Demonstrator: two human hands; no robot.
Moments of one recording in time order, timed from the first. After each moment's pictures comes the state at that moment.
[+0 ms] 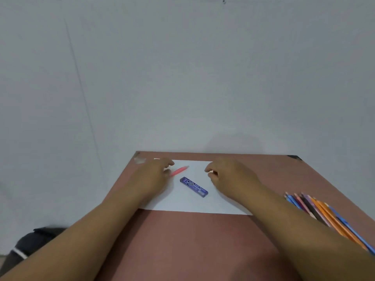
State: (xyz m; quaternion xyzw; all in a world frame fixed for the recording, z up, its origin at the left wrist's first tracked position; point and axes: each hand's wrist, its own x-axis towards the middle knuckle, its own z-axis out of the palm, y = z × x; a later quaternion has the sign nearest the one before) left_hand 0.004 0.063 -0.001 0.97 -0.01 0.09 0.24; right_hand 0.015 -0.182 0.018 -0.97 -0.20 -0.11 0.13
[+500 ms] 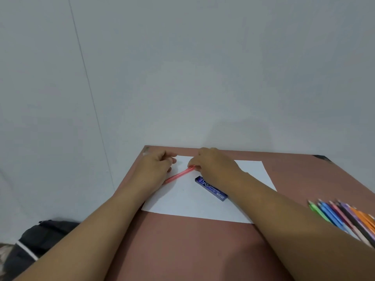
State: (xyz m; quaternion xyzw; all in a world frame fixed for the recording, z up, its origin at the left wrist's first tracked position) left_hand 0.023 0.088 -0.016 0.83 0.05 0.14 0.54; right_hand 0.078 -0.102 0.002 -0.95 -0.30 -0.08 0.03
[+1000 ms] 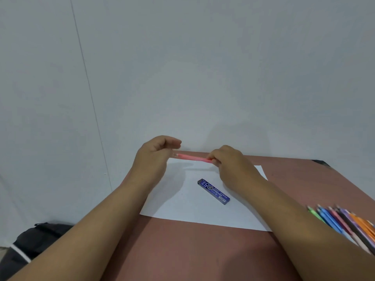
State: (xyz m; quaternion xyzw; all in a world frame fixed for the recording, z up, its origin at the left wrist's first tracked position) left_hand 0.013 0.075 0.018 0.76 0.01 0.21 0.62; right_hand 0.073 -0.139 0.005 -0.95 -0.21 -0.13 0.19
